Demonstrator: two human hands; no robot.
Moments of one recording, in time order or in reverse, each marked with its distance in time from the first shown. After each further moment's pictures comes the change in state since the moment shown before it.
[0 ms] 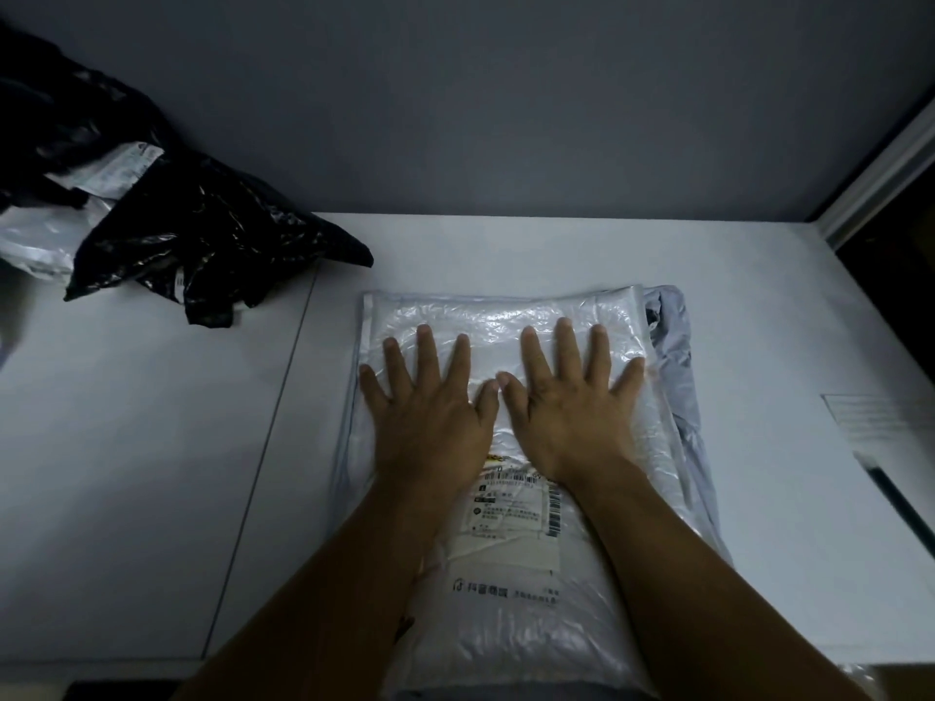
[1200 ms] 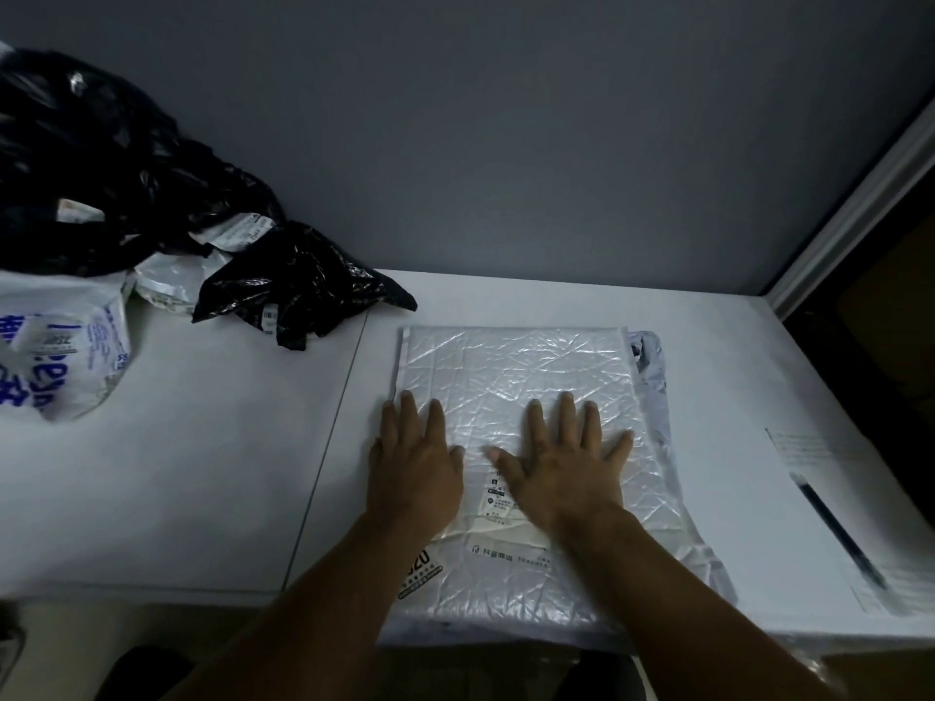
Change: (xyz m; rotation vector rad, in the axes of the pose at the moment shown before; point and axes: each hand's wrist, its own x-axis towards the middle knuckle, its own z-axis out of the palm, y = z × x) left_hand -0.069 -0.039 -0.037 -0.133 -0.046 -0.022; right_hand -0.071 -0.020 -0.033 -0.021 -0.154 0.001
